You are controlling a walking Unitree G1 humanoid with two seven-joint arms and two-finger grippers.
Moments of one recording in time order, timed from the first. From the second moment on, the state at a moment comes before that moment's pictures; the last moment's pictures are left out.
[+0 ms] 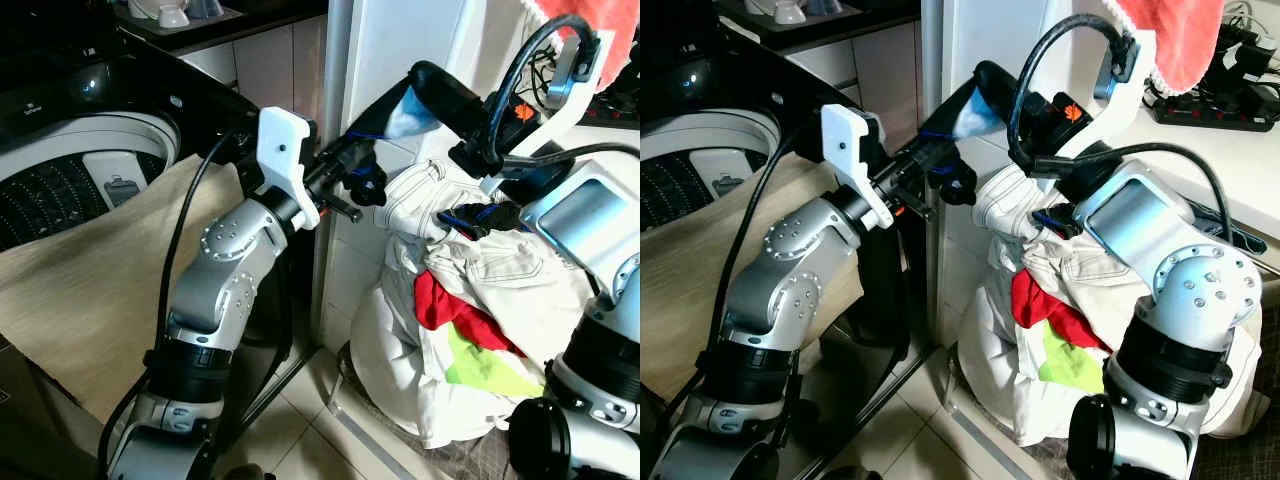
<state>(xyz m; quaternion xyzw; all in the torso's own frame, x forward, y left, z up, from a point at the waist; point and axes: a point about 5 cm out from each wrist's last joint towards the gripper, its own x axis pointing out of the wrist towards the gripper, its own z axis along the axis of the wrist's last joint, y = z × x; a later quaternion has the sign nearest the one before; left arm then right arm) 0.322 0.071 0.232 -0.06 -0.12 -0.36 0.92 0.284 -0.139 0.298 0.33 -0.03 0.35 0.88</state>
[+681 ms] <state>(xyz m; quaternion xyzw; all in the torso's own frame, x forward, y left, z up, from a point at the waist) 0.394 0.222 0.326 0.33 -0.14 0.01 0.93 0.267 -0.120 0.272 0.09 0.01 0.37 0.93</state>
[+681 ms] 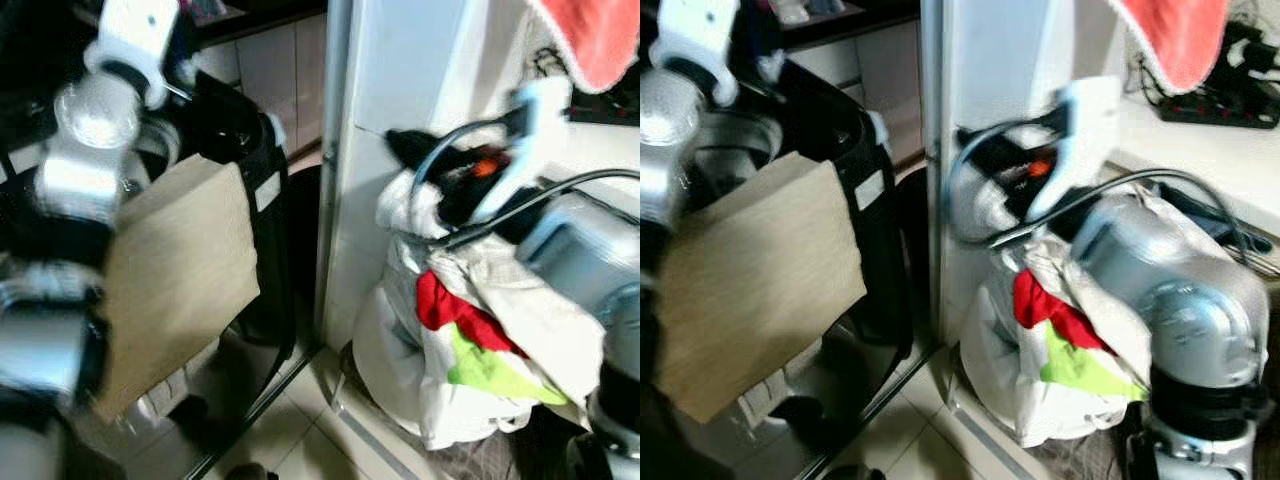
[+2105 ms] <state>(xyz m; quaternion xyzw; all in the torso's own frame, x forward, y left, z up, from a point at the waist) 0.389 0.295 0.236 0.31 0.23 -0.04 0.92 0.293 -0.153 0.221 -0.02 0.10 0.16 0.98</state>
